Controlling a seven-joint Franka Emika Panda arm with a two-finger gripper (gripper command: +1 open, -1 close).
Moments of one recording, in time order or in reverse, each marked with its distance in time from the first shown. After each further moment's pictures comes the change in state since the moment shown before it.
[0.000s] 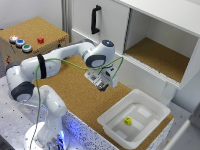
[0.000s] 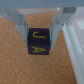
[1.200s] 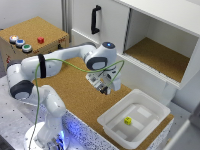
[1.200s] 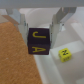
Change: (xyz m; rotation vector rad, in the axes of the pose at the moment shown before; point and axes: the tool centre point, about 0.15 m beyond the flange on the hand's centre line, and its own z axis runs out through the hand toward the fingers) arm 0.016 0.099 0.017 -0.093 0.086 0.252
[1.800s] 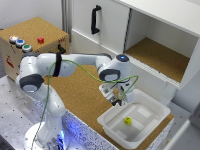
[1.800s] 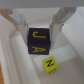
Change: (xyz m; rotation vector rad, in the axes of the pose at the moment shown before) arm 0.062 0.042 0.059 -0.040 -0.032 0.022
